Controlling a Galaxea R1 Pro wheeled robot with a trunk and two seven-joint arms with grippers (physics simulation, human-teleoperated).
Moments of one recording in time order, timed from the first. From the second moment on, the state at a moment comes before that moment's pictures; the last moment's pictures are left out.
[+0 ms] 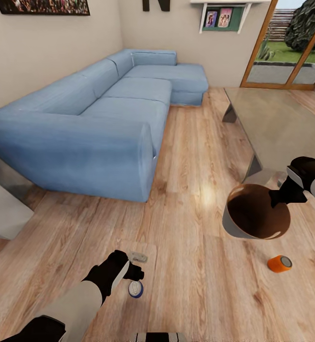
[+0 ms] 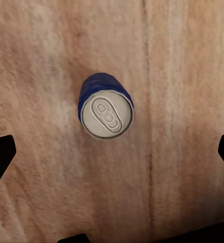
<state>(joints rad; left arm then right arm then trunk) -0.77 -0.16 -0.21 -0.42 -0.02 0.69 -0.04 -1.62 -0.41 0.16 0.05 0.29 1.05 0.34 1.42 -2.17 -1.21</state>
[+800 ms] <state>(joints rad) -0.77 -0.15 -0.21 -0.43 -0.01 0.69 -0.04 -1.62 -0.40 0.16 0.05 0.30 1.05 0.34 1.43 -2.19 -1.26</state>
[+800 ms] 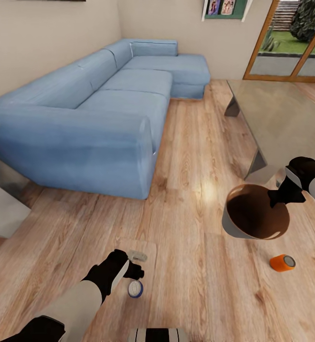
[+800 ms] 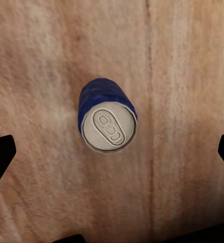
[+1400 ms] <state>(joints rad) -0.77 -0.15 -0.21 -0.43 -0.01 0.70 -0.04 -1.62 -0.40 0.15 0.05 0.29 1.05 0.34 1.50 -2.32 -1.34</state>
